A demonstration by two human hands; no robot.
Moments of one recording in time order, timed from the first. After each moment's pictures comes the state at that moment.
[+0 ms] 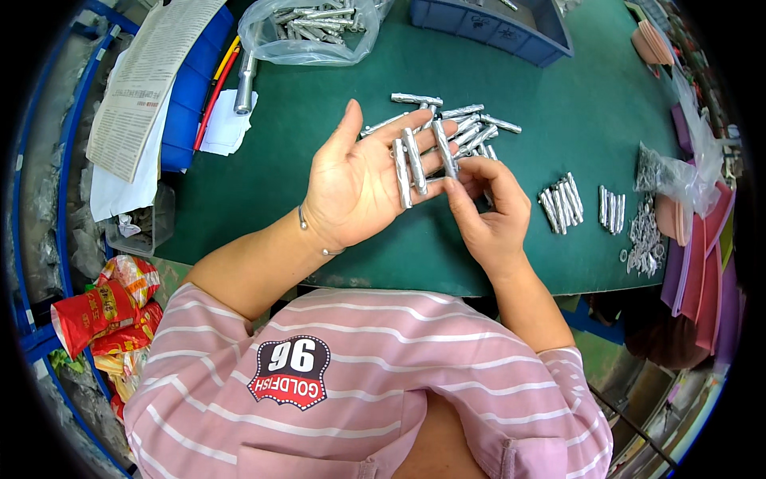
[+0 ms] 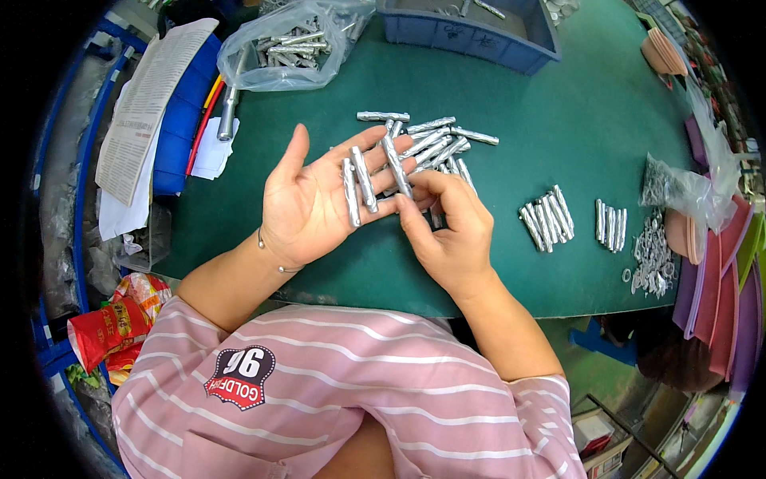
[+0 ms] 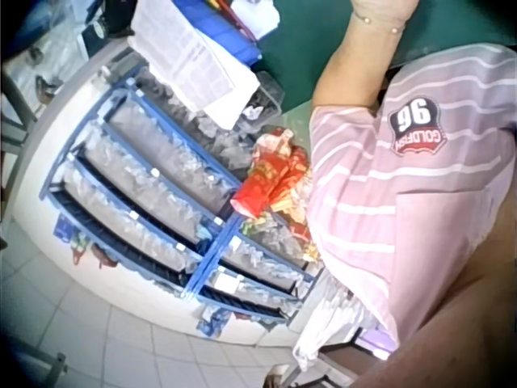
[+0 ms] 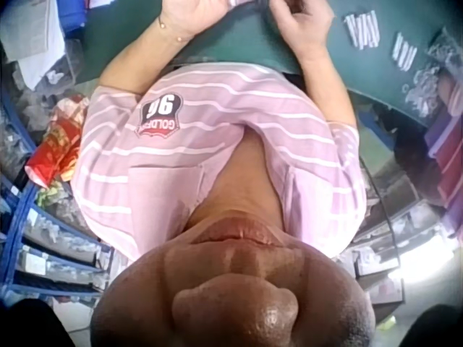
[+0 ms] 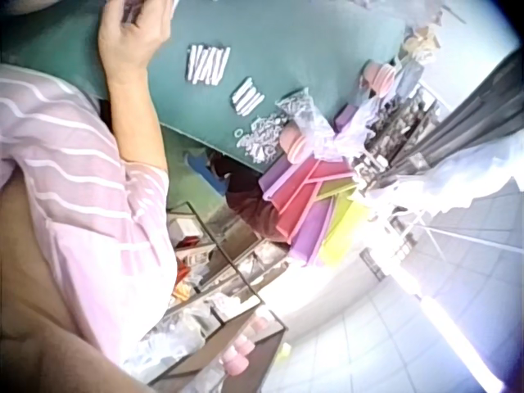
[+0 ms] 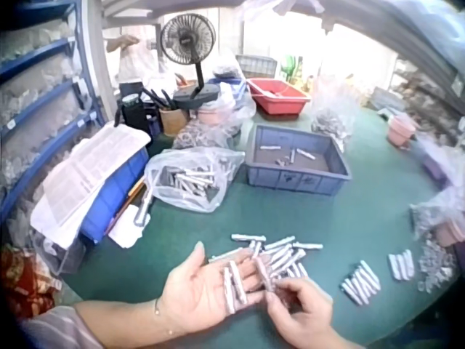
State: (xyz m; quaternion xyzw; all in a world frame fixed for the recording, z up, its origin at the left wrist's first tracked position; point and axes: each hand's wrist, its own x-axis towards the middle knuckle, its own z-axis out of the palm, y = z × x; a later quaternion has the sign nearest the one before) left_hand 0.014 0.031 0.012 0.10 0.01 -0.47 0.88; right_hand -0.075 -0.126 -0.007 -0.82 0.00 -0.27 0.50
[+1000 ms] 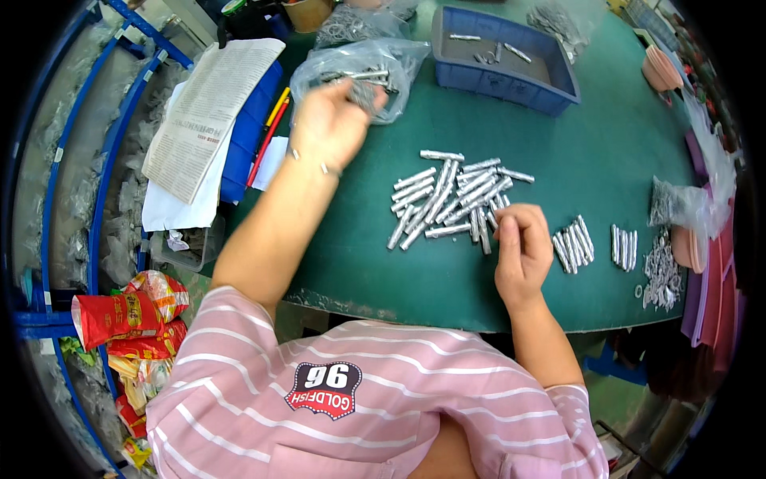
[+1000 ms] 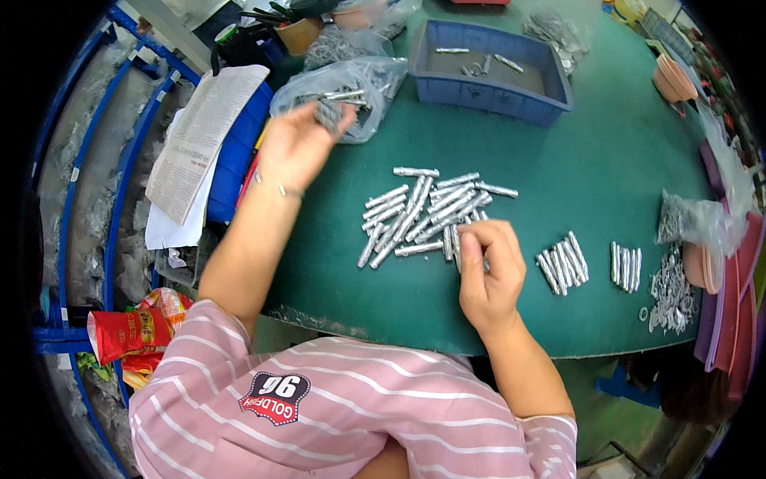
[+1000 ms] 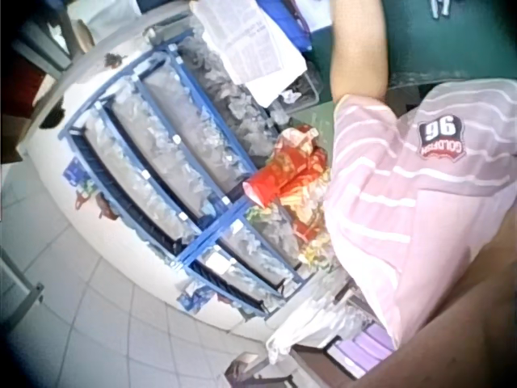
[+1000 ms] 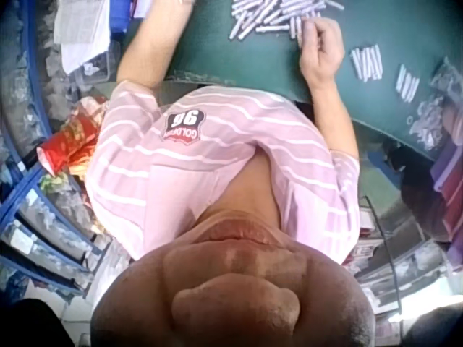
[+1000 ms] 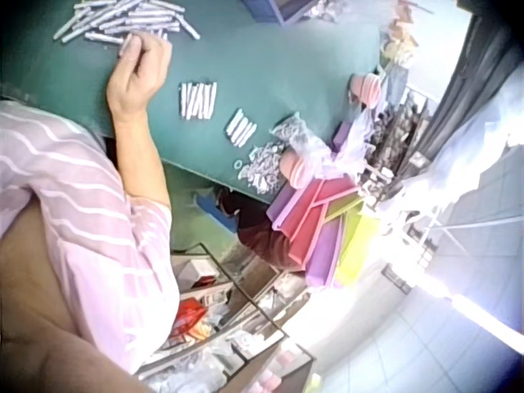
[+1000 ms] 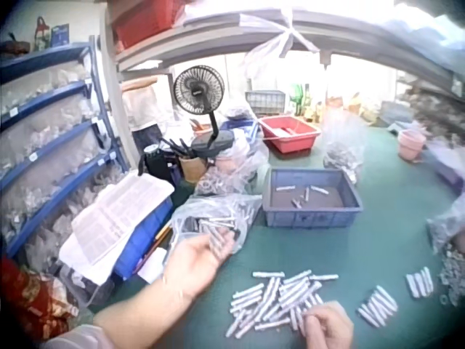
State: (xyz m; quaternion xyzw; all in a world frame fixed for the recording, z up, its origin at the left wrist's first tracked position) left_hand 0.123 0.038 0.057 0.32 0.06 -0.18 0.93; right_hand -0.080 -0.141 0.000 -0.80 -0.01 -0.34 0.50
